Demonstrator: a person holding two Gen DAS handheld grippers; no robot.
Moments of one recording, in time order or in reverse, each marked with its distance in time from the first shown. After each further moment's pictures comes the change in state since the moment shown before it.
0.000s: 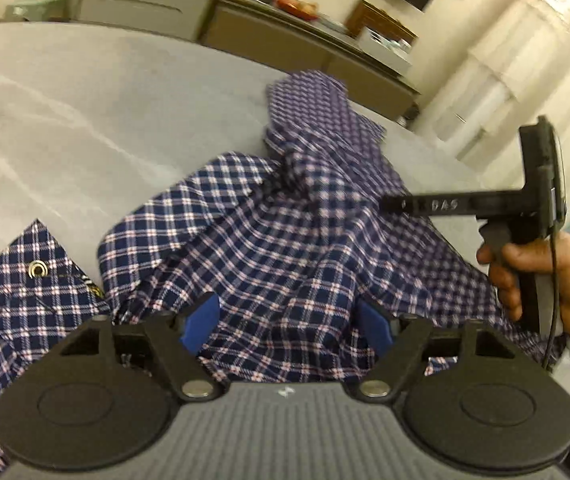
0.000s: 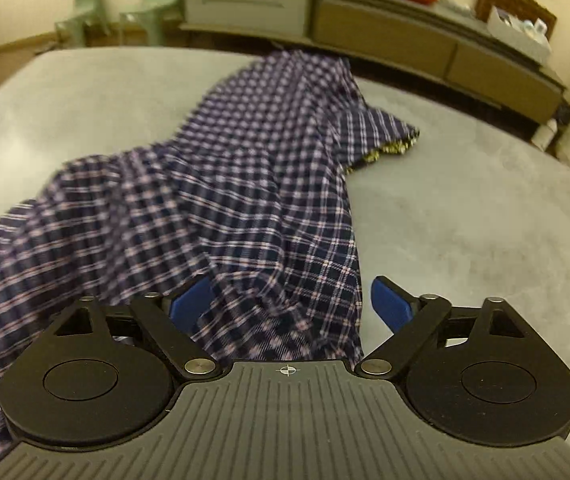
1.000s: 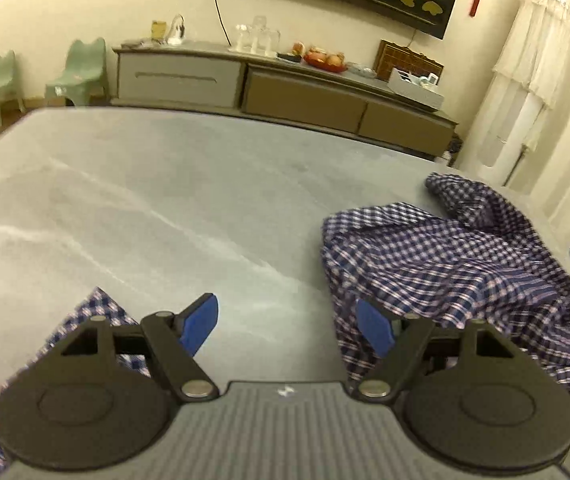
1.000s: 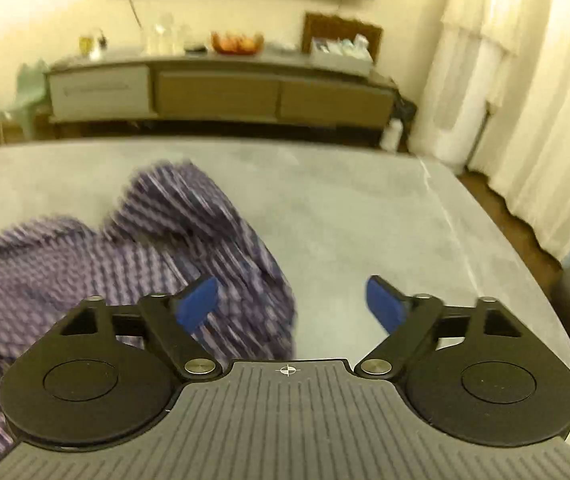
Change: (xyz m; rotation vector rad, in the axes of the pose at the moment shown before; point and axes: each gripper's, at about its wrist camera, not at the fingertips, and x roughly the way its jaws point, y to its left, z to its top) left arm -0.036 -0.026 -0.004 0.116 -0.183 0.233; right arm -0.154 -0.101 -0.106 0.247 -0.231 -0.320
